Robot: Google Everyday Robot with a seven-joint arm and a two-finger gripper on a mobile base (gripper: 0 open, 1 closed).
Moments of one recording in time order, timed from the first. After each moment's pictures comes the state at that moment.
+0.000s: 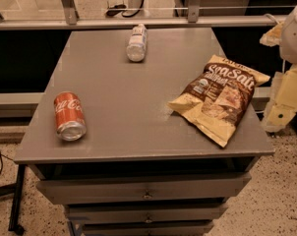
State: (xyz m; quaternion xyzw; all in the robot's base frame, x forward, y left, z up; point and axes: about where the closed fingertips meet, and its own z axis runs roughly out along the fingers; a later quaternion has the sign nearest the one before) arm 0.438 -0.217 0.976 -0.60 0.78 -0.03 0.16
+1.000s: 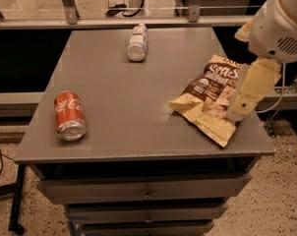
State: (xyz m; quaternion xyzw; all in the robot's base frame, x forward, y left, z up) arm 0.463 -0.173 0.973 -0.60 0.78 0.00 0.20
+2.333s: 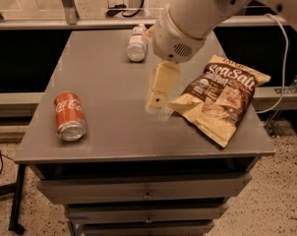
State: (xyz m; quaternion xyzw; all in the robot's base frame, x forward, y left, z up) arm 0.517 -0.004 0.941 -0.71 0.65 0.09 0.26
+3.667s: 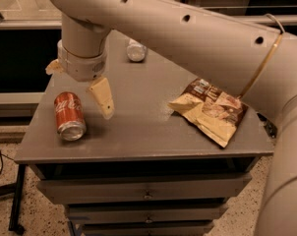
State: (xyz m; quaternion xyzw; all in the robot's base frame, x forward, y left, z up) arm 0.530 0.162 0.870 -0.94 0.29 0.01 0.16
